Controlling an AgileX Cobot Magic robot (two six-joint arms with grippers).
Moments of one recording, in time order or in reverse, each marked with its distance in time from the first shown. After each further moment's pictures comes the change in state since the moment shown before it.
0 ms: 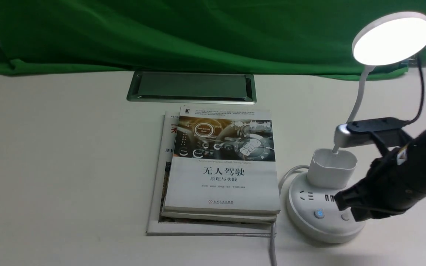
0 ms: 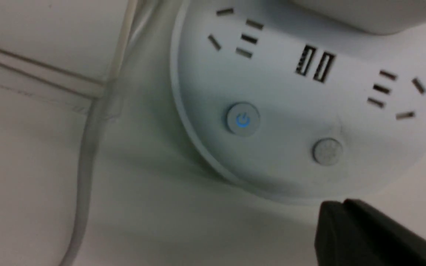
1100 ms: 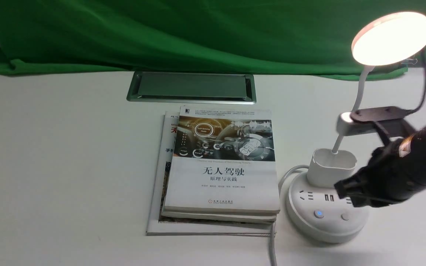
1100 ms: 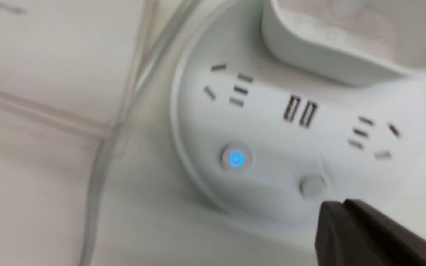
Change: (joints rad) right arm -0.010 -0.094 0.028 0.000 -0.056 -0.006; left arm 0.000 0.000 0.000 0.000 0.000 0.001
